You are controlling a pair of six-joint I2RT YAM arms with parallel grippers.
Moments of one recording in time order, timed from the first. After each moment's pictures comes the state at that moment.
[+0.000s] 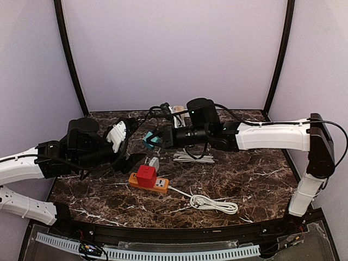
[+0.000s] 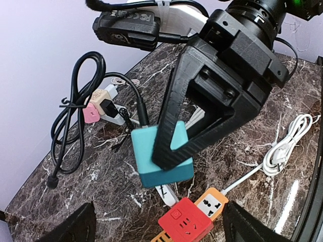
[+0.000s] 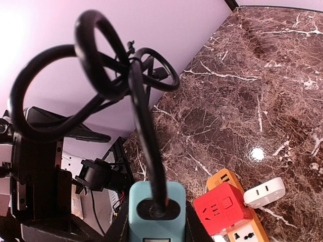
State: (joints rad) left arm -1.03 0.96 0.83 -0.29 -0.25 0.18; right arm 0.98 1.75 1.32 0.08 -0.41 0.67
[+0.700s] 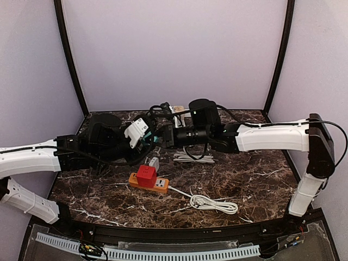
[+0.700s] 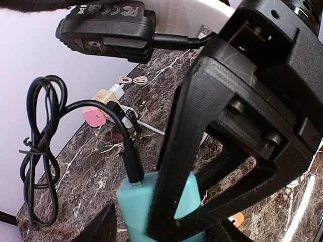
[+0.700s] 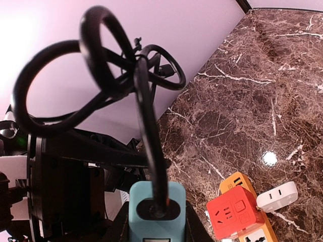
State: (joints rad) left arm -1.03 1.19 0.95 -0.22 -0.34 0.22; right arm 0.98 1.75 1.29 0.18 -0.47 0.71
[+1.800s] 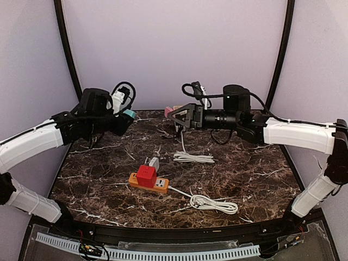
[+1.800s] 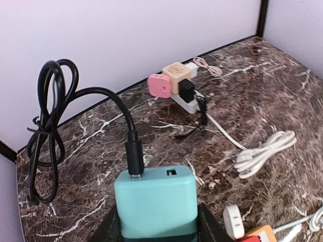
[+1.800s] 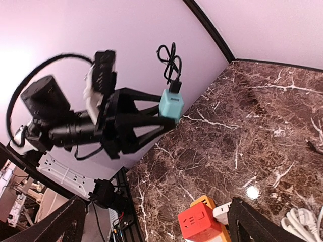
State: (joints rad) left arm -0.71 1.24 1.06 -0.32 -0.27 0.01; right arm 0.81 1.54 1.17 0.22 -0.50 0.65
